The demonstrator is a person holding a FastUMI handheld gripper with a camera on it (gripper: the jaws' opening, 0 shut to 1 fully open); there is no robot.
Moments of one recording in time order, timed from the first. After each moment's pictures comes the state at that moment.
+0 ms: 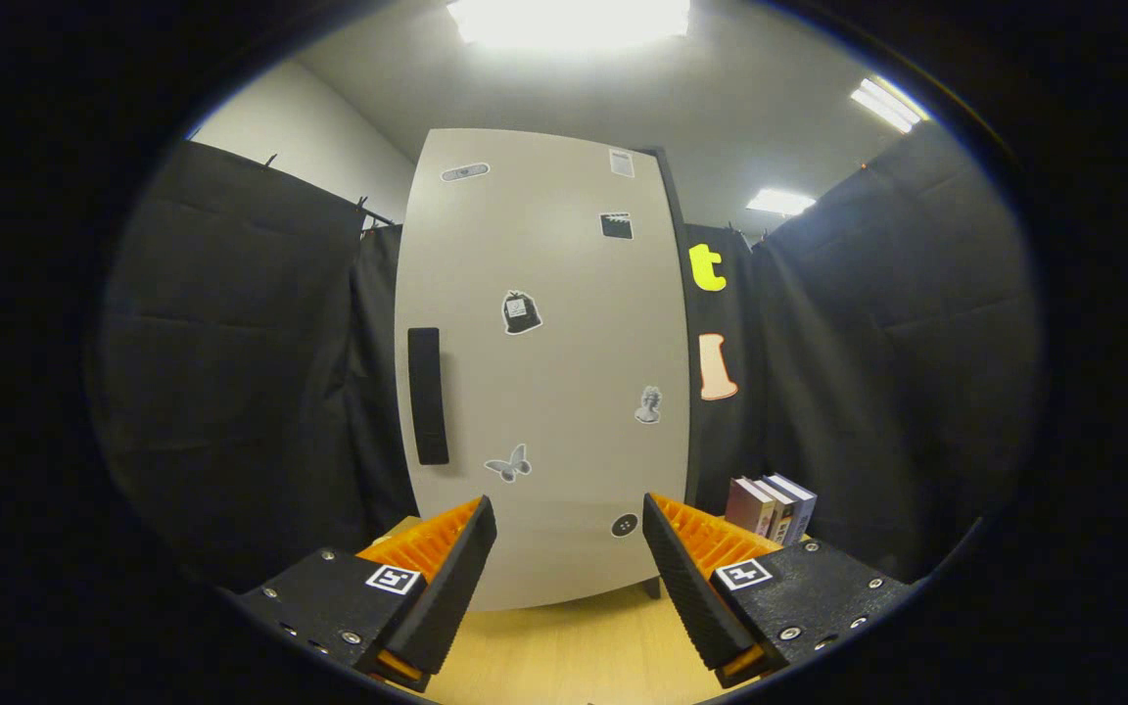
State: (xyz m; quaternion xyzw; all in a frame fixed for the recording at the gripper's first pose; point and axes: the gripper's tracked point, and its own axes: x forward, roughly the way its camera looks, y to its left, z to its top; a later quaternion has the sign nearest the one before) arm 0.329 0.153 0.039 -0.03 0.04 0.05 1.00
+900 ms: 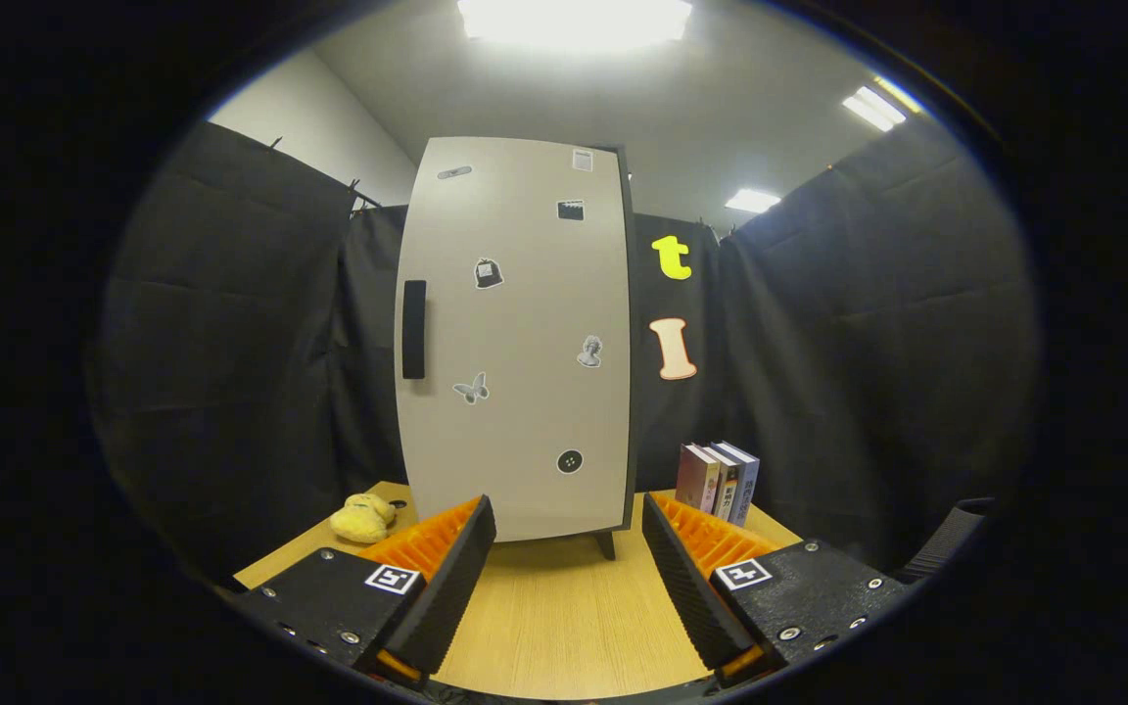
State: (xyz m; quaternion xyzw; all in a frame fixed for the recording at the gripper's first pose) arm 0.253 0.115 -0.016 -0.04 0.05 0.02 1.00
